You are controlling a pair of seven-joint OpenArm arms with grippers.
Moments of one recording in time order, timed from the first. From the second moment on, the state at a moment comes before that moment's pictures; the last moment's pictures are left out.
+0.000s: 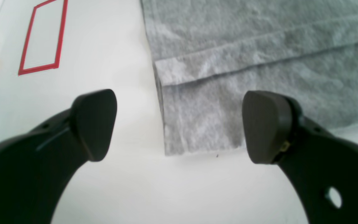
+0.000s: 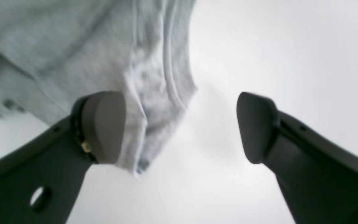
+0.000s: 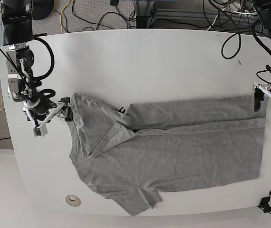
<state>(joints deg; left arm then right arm) 5.7 -27.6 -29.5 79.0 -8.6 -34.2 20.4 5.0 32.3 -4.0 83.1 40.4 9.1 -43.2</state>
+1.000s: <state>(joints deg) 4.2 -26.2 -29.6 74.3 -8.6 -34.2 20.7 4.2 18.5 4.2 71.5 21.7 23.4 -34.7</state>
